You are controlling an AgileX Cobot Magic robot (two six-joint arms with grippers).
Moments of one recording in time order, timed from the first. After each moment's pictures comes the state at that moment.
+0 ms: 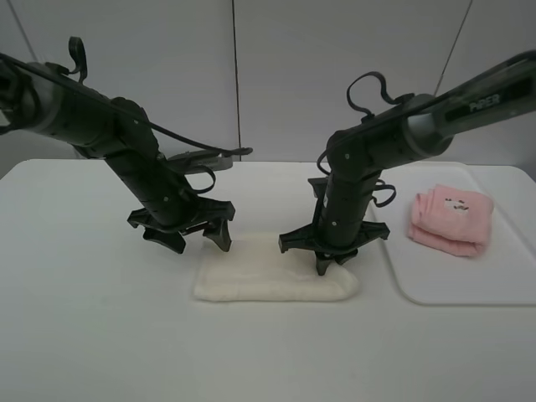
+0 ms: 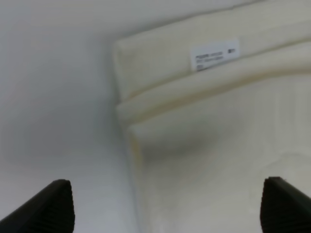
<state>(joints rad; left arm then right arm) -0.45 2.04 -1.18 -0.49 0.62 0.08 0.58 2.10 -1.28 -0.11 0.78 0.39</state>
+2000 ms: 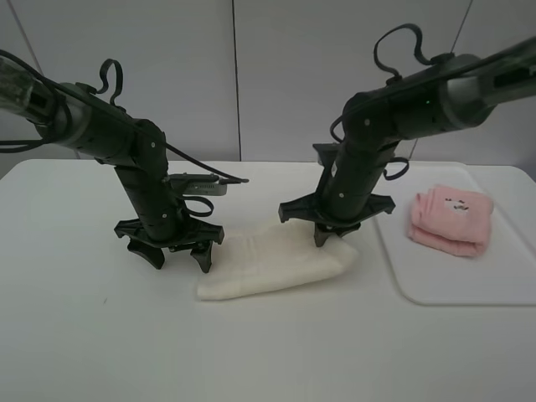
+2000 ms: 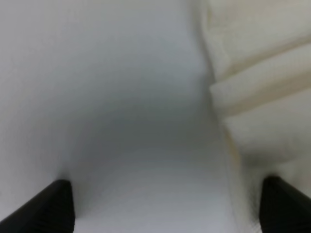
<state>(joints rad) -0.46 2.11 -1.21 -0.22 0.69 -0.15 0.58 1.95 -1.28 -0.09 0.75 0.37</state>
